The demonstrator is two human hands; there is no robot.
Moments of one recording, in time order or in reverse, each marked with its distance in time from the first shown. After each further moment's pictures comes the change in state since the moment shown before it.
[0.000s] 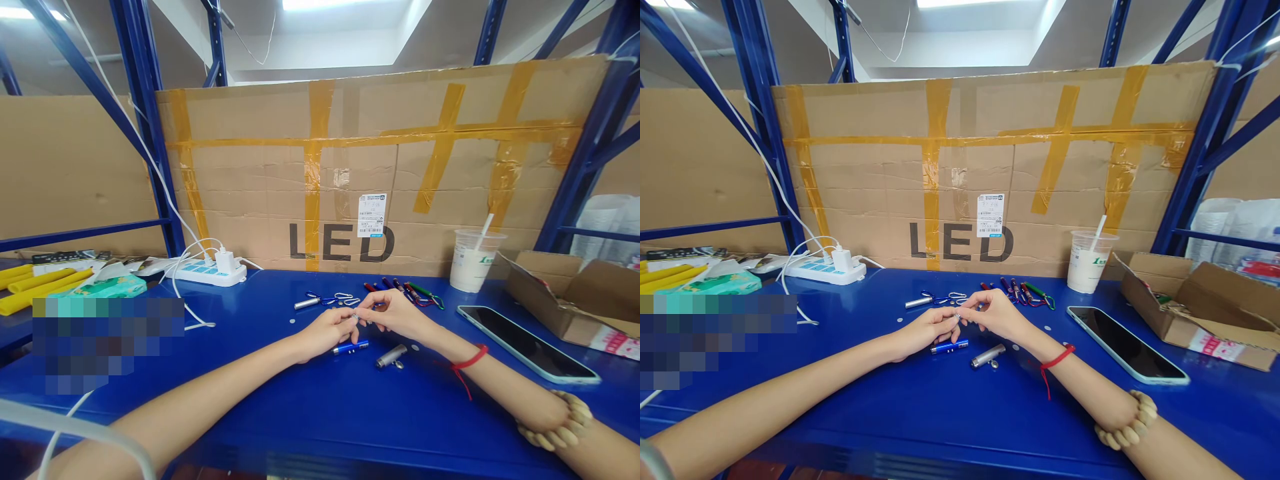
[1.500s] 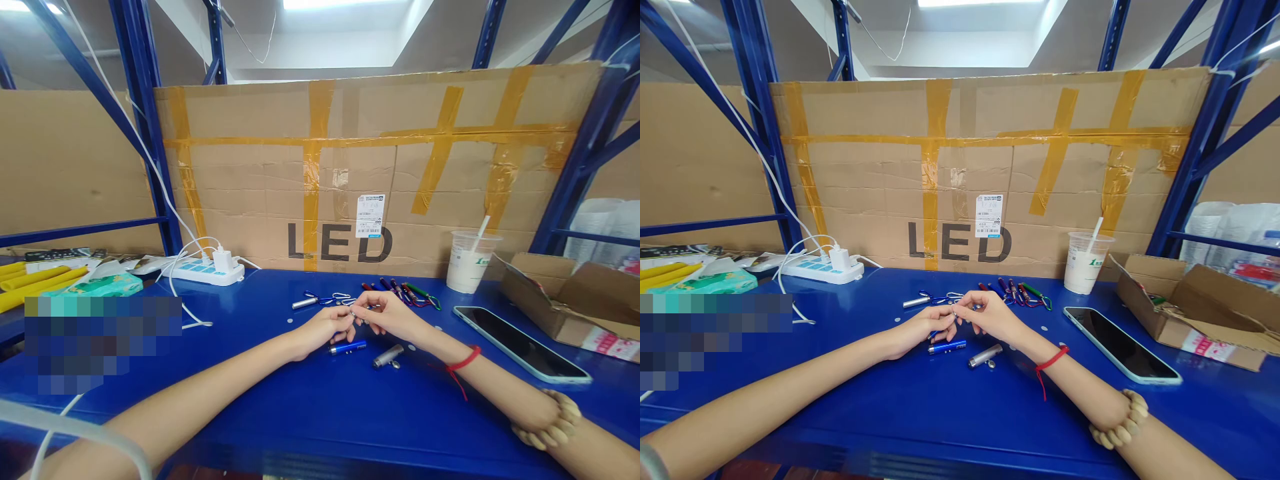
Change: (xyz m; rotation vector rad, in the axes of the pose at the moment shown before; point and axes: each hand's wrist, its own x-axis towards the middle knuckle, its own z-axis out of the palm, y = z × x) left_hand 0.001 0.002 -0.003 -0.103 -0.059 0.000; right_hand 0.000 0.004 0.004 0.059 -0.031 -0.001
